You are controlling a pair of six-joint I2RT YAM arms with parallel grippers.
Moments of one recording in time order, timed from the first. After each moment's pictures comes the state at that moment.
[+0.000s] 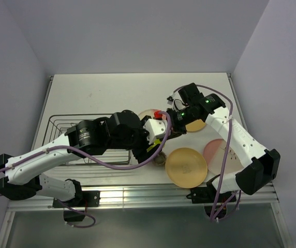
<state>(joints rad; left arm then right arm) -1.26 1.30 1.61 -0.87 0.01 0.03 0.47 1.37 1.36 -1.14 -0.66 0.52</state>
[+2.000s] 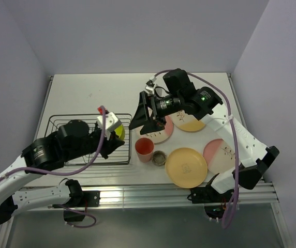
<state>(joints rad) -1.07 0.89 1.25 -0.82 -0.03 -0.12 0.73 1.44 1.70 -0.98 -0.78 0.83</state>
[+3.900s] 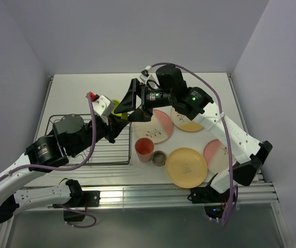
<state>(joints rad) -1.07 0.88 1.24 -0.50 -0.24 -0.17 0.78 1.50 1.73 -0.66 -0.61 1.09</state>
